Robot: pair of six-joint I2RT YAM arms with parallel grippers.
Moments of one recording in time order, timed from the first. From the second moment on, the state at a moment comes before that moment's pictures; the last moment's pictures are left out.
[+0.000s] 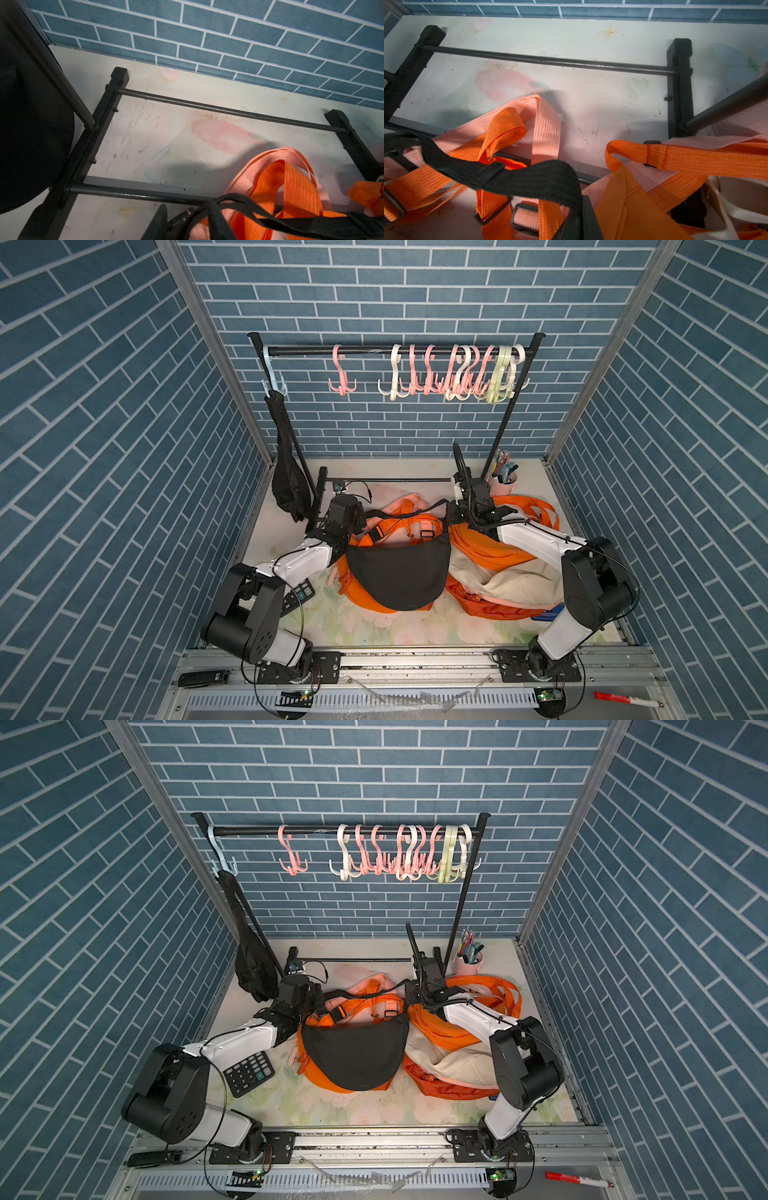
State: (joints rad) left arm -0.39 1.49 0.78 0.16 -0.29 -0.41; right arm 0.53 1.67 1.09 -0.15 0.05 0.23
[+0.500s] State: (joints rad) left arm -0.39 1.50 0.93 0.13 -0.33 -0.35; right arm 0.50 1.71 1.15 -0.14 0.02 0.23
